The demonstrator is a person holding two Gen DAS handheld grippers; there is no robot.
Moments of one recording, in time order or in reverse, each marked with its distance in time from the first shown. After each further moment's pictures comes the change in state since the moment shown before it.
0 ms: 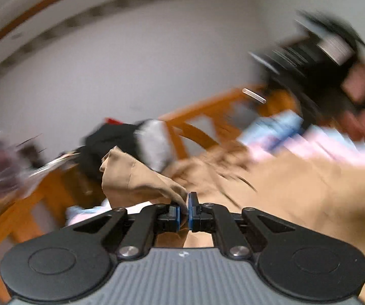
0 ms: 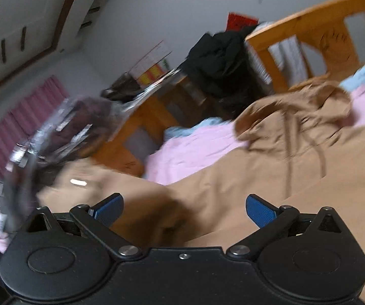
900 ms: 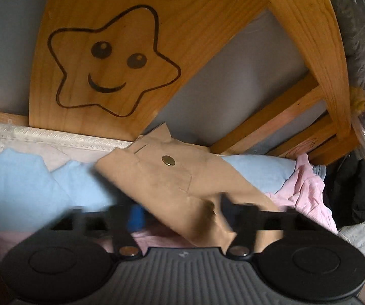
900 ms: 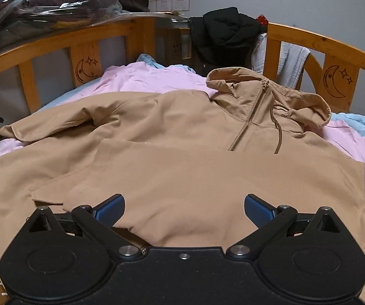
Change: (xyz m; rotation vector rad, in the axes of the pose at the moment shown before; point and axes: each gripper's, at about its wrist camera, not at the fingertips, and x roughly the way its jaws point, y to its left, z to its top) left arm -0.083 0.225 -0.267 -1.648 0.248 0.808; right arm 0.038 -0.020 -0.120 -0.569 0.118 -0.363
